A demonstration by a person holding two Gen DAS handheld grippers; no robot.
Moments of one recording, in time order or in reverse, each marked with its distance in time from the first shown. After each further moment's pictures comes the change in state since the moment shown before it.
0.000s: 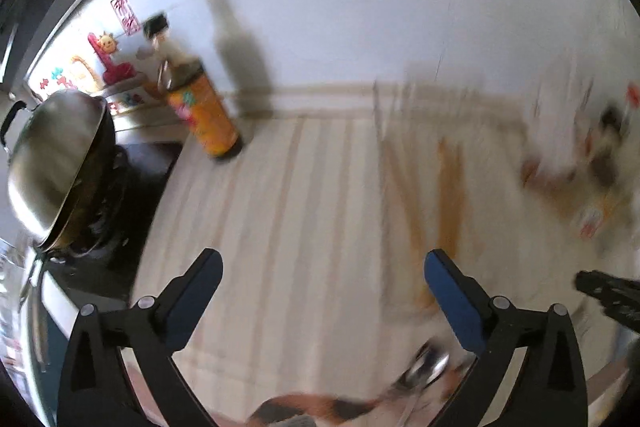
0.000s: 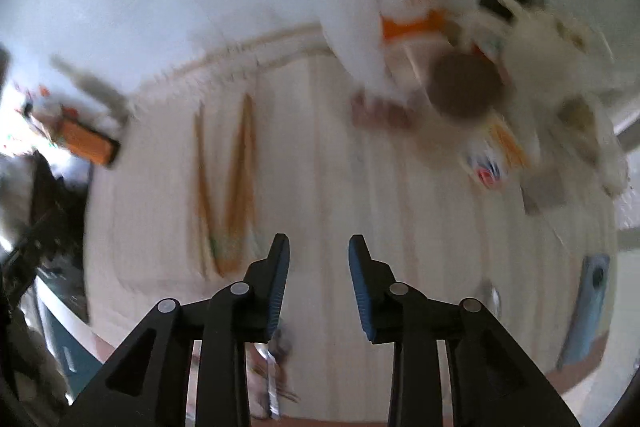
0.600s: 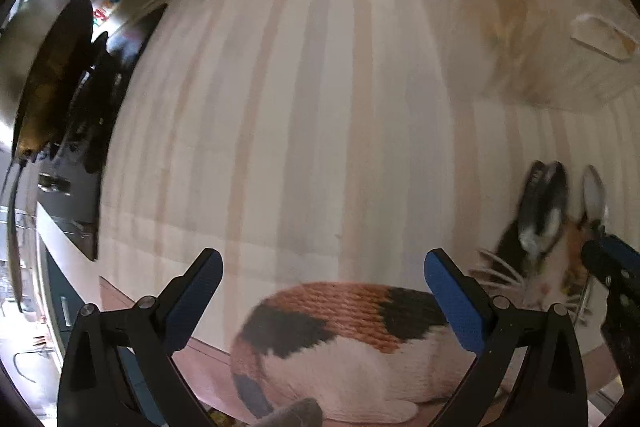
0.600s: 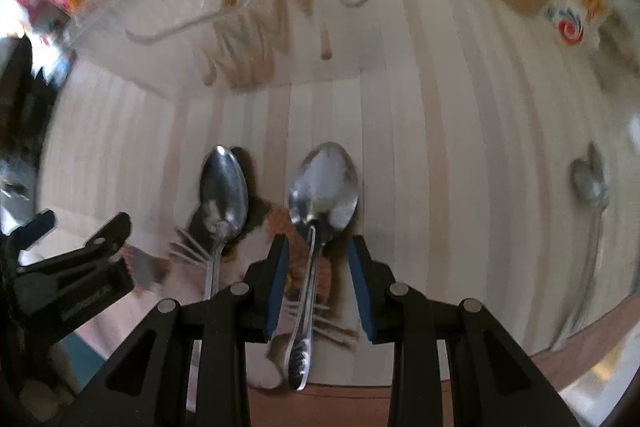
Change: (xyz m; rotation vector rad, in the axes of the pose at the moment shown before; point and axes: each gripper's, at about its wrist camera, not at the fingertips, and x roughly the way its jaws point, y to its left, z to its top) left arm 0.096 -0.001 -0.120 0.063 0.311 0.069; right arm 0.097 0.066 -0.119 -0.123 0.079 -0.113
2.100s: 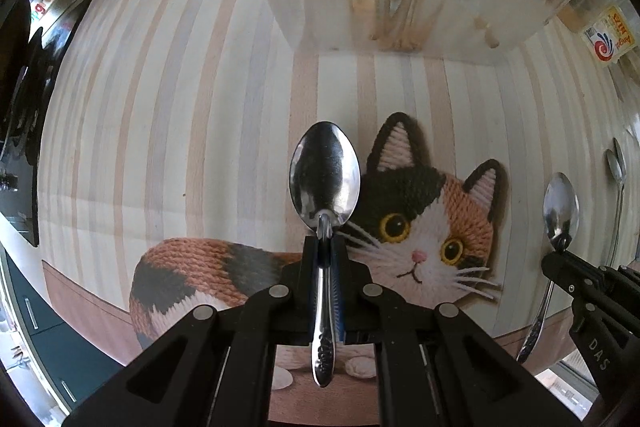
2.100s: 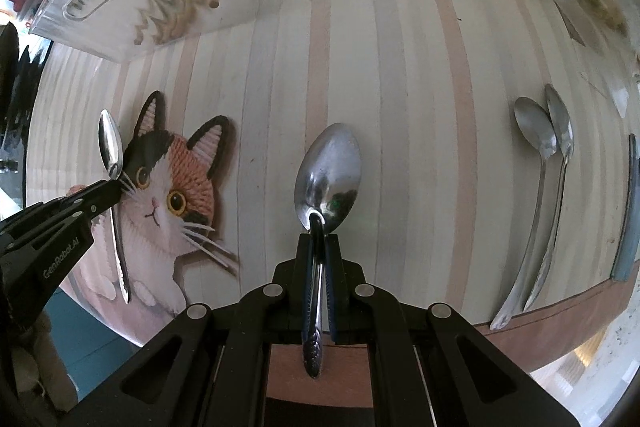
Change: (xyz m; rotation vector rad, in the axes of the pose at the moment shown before) left arm -0.009 -0.059 -0.011 0.045 0.106 -0.192; right arm 0.007 -0.065 -0.026 0.000 0.140 0.033
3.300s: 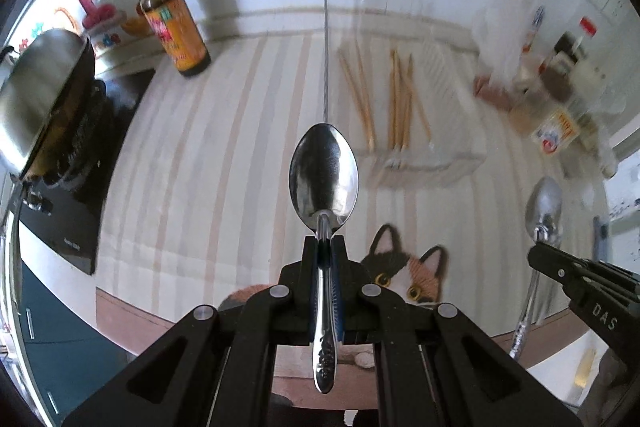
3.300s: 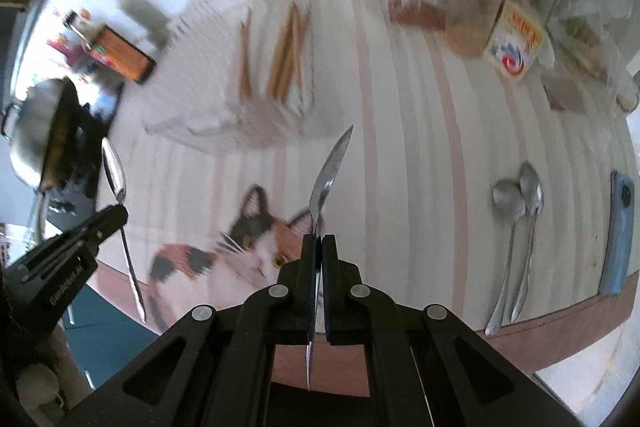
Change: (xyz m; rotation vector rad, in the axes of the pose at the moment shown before) left arm -0.149 0.027 0.001 -0.061 -0.291 -0.026; right arm -0.128 0.026 0.024 0.035 -0.233 0.178
